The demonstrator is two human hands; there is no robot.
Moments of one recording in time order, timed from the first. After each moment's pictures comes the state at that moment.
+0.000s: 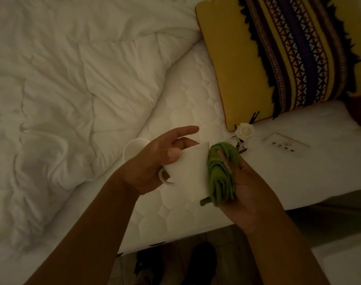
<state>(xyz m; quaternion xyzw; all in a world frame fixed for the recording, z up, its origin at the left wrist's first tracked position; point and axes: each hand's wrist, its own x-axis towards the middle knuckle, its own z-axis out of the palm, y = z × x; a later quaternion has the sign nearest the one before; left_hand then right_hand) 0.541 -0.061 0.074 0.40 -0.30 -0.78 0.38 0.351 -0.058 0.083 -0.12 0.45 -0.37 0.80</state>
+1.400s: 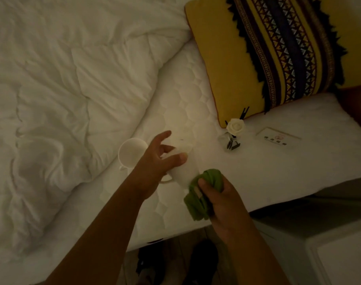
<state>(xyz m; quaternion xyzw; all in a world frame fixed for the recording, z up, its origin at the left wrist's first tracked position) 0.524 -0.052 0.034 0.61 -0.28 -0.63 0.38 0.344 -0.011 0.025 -0.18 0.50 -0.36 0.76</state>
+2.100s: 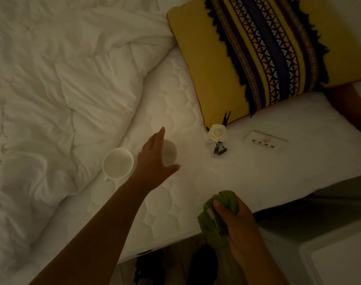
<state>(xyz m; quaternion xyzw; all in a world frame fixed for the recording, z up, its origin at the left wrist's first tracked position) 0.502 -0.090 -0.017 0.72 -0.59 -0.33 0.14 0.270 0.008 -0.021 -0.12 0.54 -0.37 0.75</state>
